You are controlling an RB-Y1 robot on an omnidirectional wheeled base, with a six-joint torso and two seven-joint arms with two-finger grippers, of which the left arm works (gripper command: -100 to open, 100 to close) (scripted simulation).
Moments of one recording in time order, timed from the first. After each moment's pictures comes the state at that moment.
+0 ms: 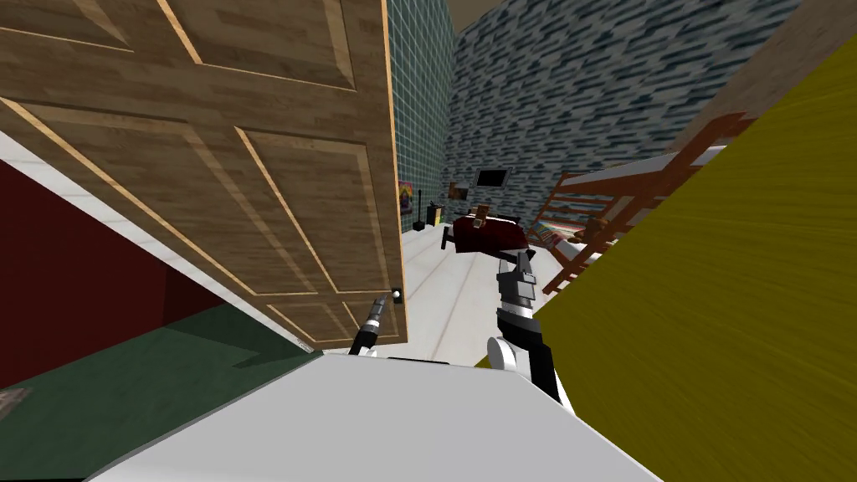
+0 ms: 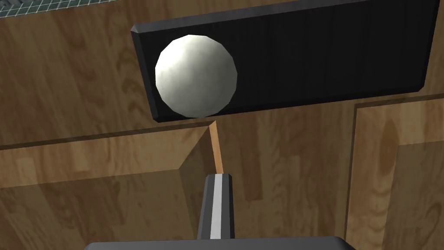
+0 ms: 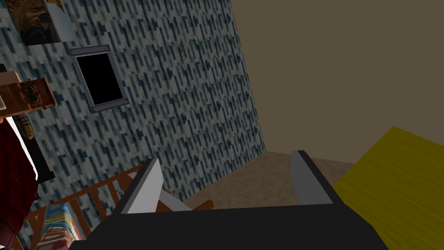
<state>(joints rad) 0.04 0.07 -0.09 -0.85 0.17 -0.77 -0.13</state>
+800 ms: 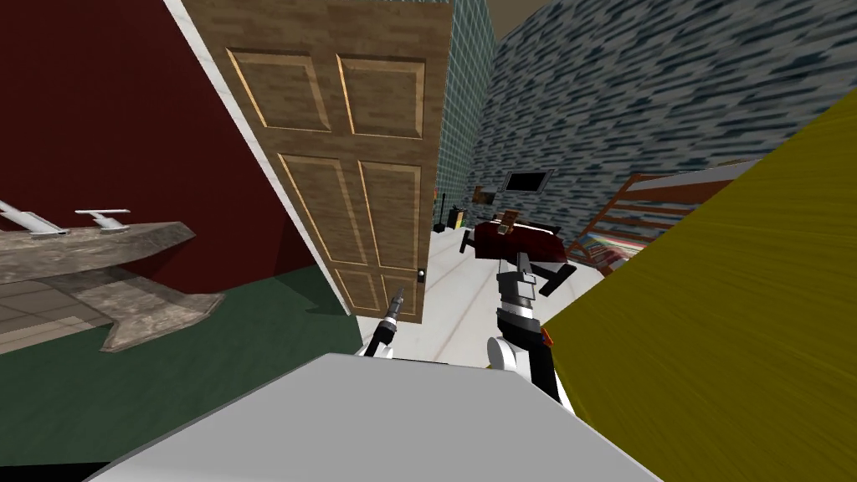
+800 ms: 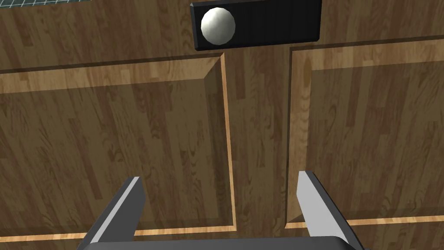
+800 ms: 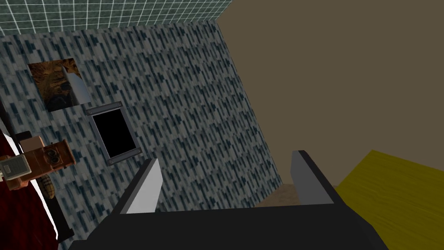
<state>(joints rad) -0.04 0.00 -0.22 -0.77 0.18 -0.77 -0.15</state>
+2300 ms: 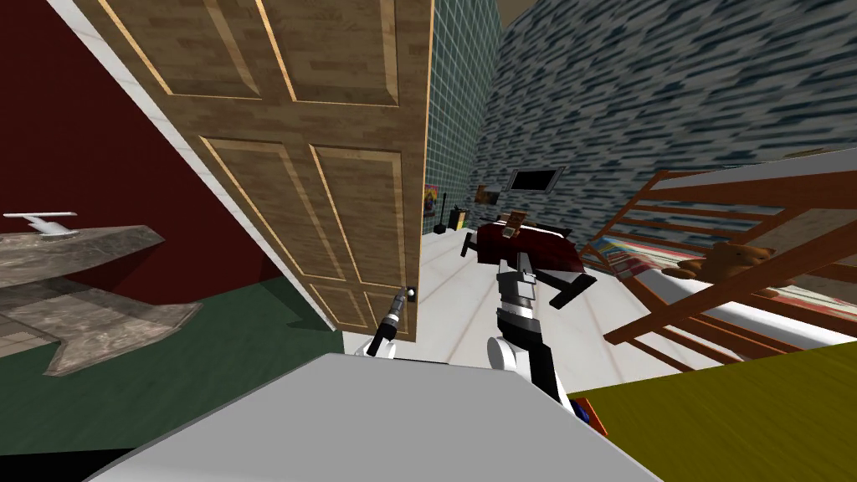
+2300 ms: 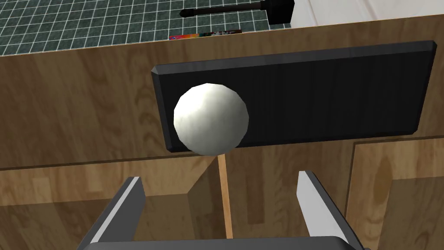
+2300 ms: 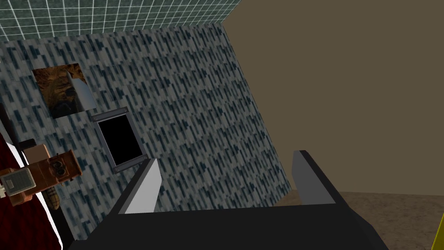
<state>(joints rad) -0.13 -0.01 -0.22 -0.66 0.19 -0.80 -0.16</state>
